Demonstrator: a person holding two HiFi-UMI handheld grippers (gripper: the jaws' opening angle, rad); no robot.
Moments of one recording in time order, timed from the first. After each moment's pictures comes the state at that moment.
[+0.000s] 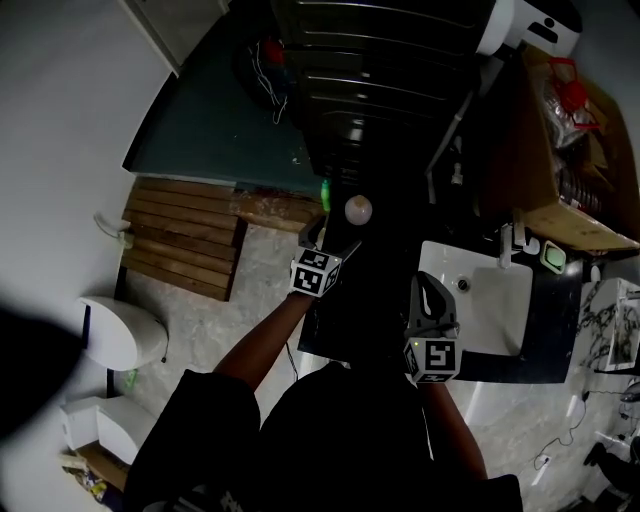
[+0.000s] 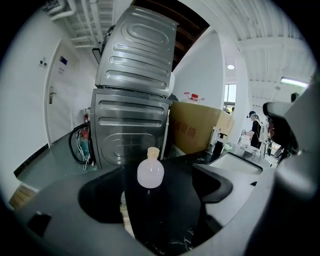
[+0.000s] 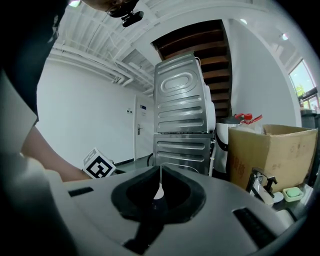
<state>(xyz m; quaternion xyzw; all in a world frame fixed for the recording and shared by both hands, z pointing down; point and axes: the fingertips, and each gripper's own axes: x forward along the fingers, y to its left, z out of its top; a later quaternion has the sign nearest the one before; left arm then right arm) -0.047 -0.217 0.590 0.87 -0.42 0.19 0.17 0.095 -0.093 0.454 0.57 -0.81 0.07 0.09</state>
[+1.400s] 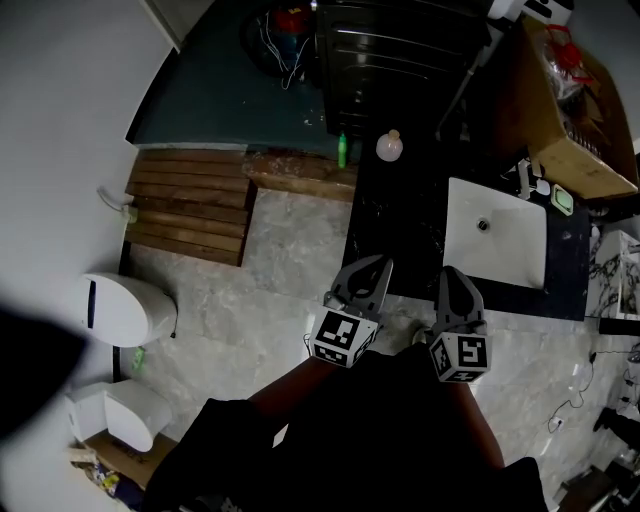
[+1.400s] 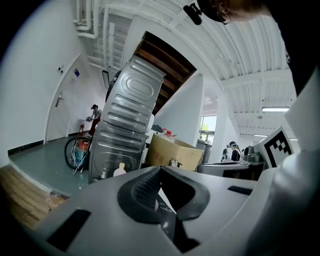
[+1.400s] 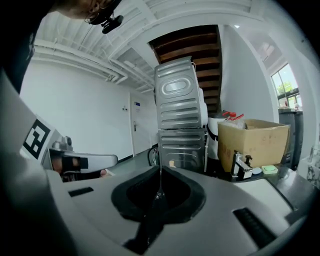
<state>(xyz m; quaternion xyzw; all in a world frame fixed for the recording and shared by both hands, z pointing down) -0.076 0.052 0.429 0.90 -0.40 0.03 0.16 0.033 0.072 0.425 0.61 -0.78 0.10 0.10</state>
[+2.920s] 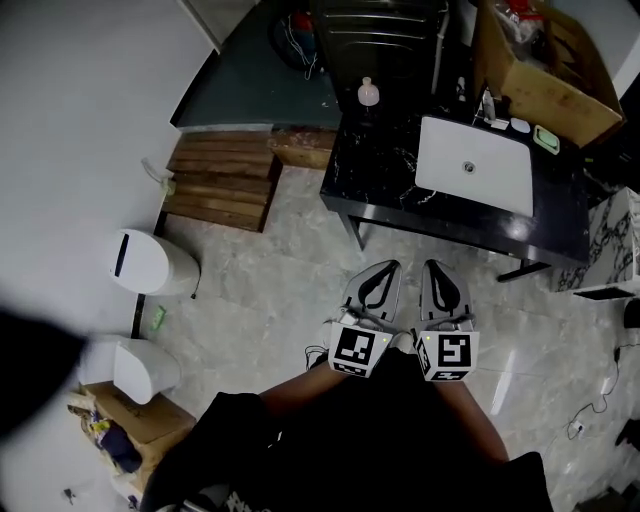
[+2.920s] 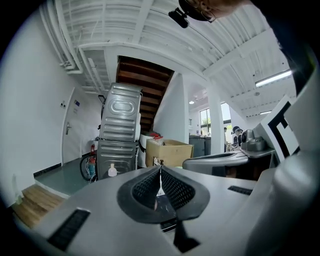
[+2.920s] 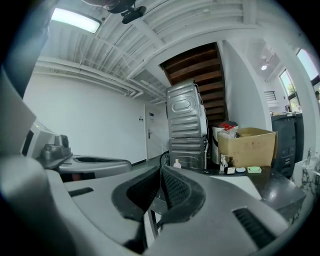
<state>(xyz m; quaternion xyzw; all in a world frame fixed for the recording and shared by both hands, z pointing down) 0.056 0.346 0.402 0.87 -0.48 0.06 0.05 0.114 0.343 0.398 0.55 -0.83 0.06 0.06</state>
